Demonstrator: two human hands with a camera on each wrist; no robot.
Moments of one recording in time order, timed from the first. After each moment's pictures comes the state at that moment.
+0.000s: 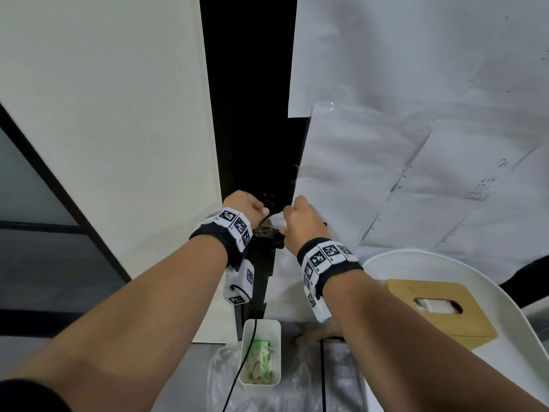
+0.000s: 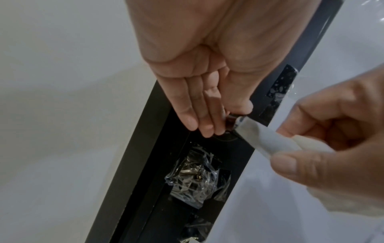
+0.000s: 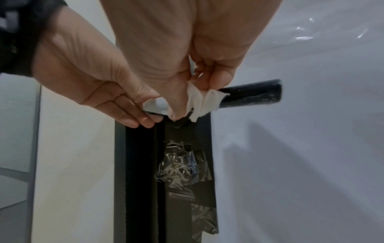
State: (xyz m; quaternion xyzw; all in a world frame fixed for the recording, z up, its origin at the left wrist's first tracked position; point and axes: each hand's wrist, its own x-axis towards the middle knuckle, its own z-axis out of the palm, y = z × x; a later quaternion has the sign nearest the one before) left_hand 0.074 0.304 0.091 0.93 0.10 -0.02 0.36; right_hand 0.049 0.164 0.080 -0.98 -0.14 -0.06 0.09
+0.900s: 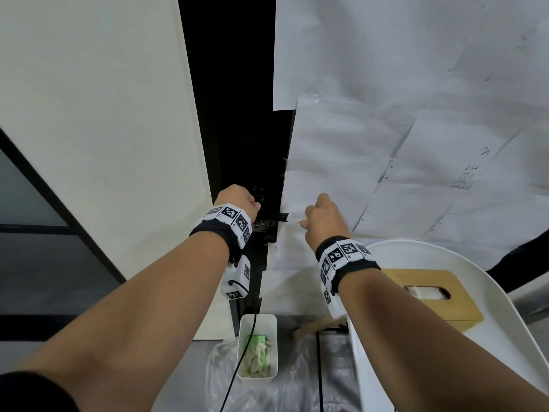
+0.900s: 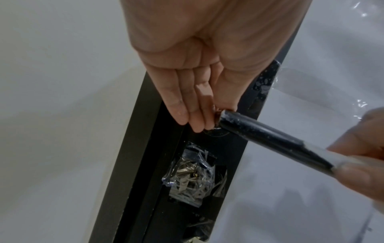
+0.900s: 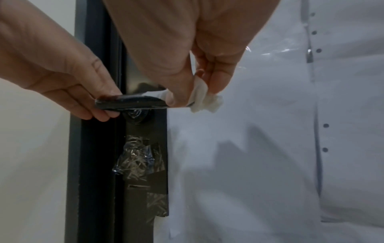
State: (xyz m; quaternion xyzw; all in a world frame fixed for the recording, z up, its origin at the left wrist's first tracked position) left_hand 0.080 0.295 0.089 0.94 0.11 0.00 0.32; right_hand 0.045 0.110 0.073 -0.99 -0.07 -0.07 0.10
